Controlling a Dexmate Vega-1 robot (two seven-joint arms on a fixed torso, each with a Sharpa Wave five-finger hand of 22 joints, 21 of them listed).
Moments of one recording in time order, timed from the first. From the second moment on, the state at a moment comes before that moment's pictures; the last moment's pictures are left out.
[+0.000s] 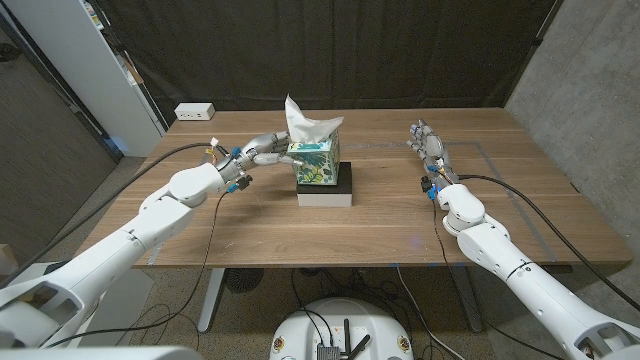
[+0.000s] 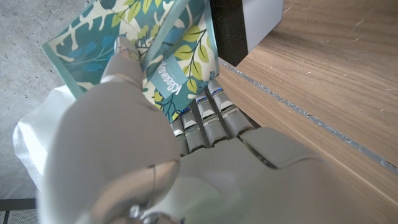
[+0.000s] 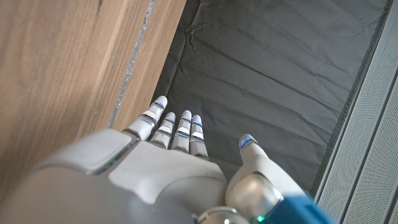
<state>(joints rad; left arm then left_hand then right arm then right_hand) 0.80 0.79 0.46 -1.48 -0.39 -0.38 -0.31 1.17 0.05 0.15 -0.16 0.19 0.30 -0.02 0.53 0.21 0.40 -0.12 0.28 0.24 0.48 -0.05 0.25 0.18 0.51 -0.01 0.27 0.18 -0.96 -0.53 -0.37 -1.55 0.49 0.23 -0.24 0.15 0.13 0.41 0.06 0.19 0.22 0.06 0.19 0.17 0.21 0.01 0.20 0.19 0.06 -0.04 0.22 0.22 0.27 -0.02 0.20 0.17</state>
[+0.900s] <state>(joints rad) 0.83 0.90 0.40 -1.65 -0.40 -0.25 -0.28 1.17 0.06 0.16 -0.16 0.18 0.29 0.00 0.53 0.21 0.40 -0.11 0.28 0.25 0.49 -0.05 0.25 0.19 0.52 -0.03 0.27 0.17 -0.94 -0.52 -0.38 -1.50 0.51 0.24 -0.21 0.15 0.13 0.41 0.05 0.19 0.22 0.06 0.19 0.17 0.21 0.01 0.20 0.19 0.06 -0.04 0.22 0.22 0.27 -0.02 0.20 0.17</state>
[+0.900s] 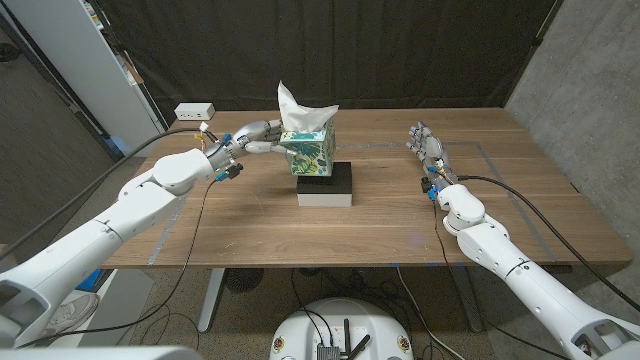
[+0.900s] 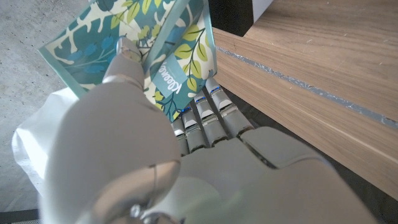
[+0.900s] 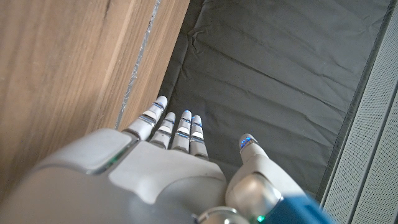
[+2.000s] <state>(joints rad) 0.90 0.98 0.33 -1.77 -0.40 -0.18 -0.21 1.17 0.08 0.16 -0.15 0.18 0.29 0.00 0.53 0.22 0.41 -0.10 0.27 0.26 0.49 -0.05 0.25 0.19 0.53 -0.03 0.25 0.17 -0.93 -0.52 -0.38 -1.49 0.52 0.24 -0.19 0.15 0.13 0.41 0.04 0.19 0.23 0.06 0.19 0.17 0.21 0.01 0.20 0.19 0.06 -0.04 0.22 0.22 0.27 -0.02 0.20 0.17</state>
